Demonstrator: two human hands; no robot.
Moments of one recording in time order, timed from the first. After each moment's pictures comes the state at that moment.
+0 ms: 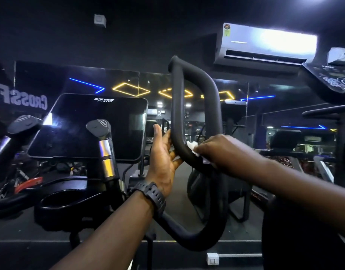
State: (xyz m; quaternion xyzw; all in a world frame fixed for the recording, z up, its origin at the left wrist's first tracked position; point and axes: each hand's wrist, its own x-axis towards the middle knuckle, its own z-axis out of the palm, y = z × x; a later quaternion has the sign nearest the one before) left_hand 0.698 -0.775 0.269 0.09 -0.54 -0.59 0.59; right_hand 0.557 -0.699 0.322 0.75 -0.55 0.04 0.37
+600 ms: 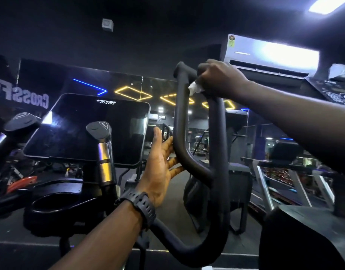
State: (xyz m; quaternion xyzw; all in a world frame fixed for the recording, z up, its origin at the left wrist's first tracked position) left_hand 0.711 -0.784 0.265 0.09 -0.60 -0.57 0.56; right_hand 0.542 -0.769 0.492 0.63 -0.44 0.04 0.64
